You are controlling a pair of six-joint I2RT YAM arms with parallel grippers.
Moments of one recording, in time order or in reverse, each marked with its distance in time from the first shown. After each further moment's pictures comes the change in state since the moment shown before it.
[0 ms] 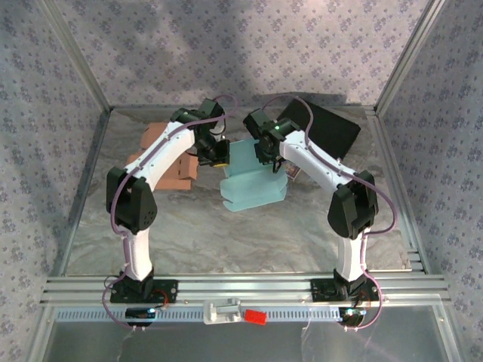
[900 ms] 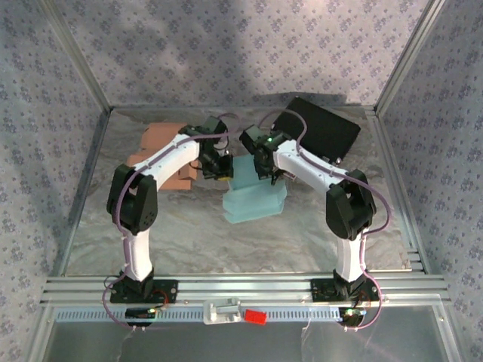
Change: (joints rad) left arm -0.016 -0.006 -0.280 0.232 0.074 -0.016; right arm 0.040 0.001 -0.183 0.038 0.010 0.066
